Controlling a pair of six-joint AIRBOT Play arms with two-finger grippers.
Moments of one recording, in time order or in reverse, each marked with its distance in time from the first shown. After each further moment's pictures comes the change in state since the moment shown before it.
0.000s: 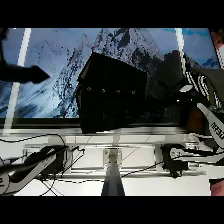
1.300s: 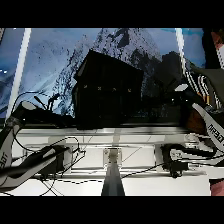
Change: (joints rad) left arm -0.003 -0.078 -0.782 -0.106 0.225 0.228; right arm 0.081 0.023 0.006 0.139 -0.056 -0.120
